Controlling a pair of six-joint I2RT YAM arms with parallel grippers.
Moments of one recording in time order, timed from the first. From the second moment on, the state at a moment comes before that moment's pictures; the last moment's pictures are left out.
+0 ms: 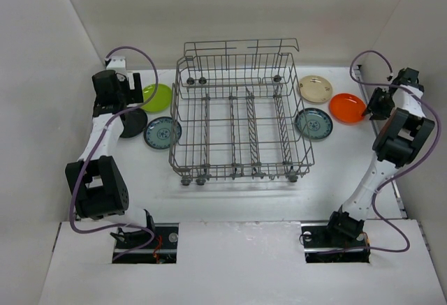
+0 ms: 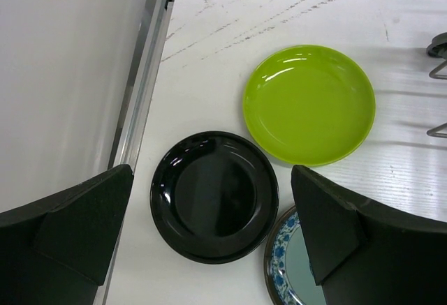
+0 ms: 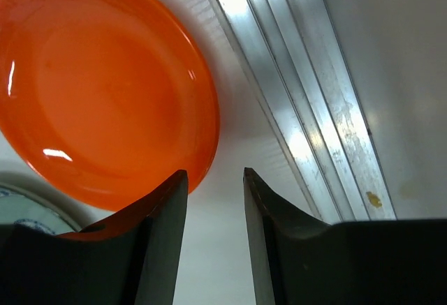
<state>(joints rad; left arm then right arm) 0.17 1.51 1.14 -0.05 -0.05 0.12 -0.53 2.24 1.92 -0.80 -0.18 0.03</state>
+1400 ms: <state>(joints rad) 0.15 1.59 1.16 -0.09 -0.05 0.15 -0.49 1.97 1.79 -0.68 -0.15 0.05</state>
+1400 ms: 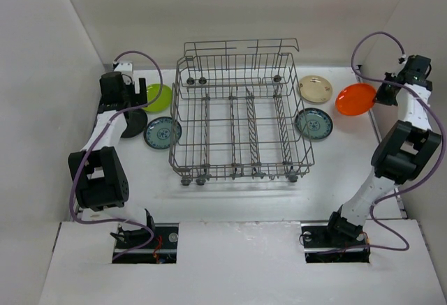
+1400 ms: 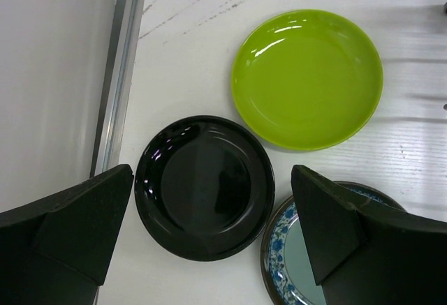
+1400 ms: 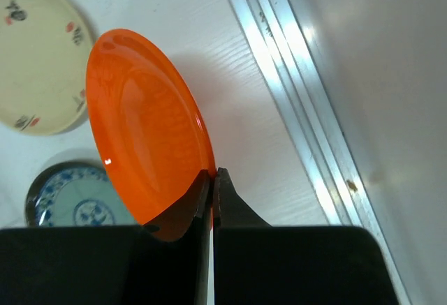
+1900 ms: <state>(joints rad) 0.19 1.55 1.12 -0.06 -0.04 0.14 -0.45 1.61 1.39 -0.61 -0.18 0.13</state>
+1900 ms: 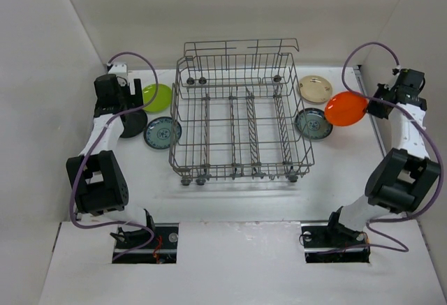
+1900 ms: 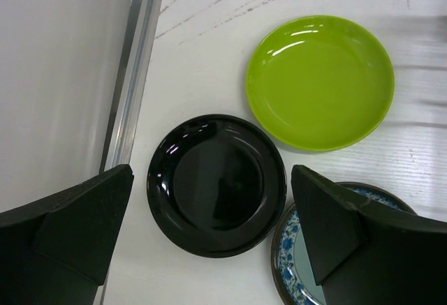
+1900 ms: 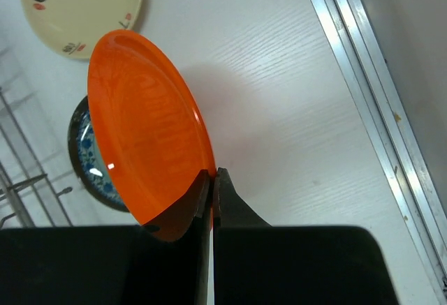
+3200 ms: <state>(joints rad) 0.29 1.60 1.02 0.03 0.03 0.09 0.23 1.50 1.46 -0.15 -0.36 -0.89</state>
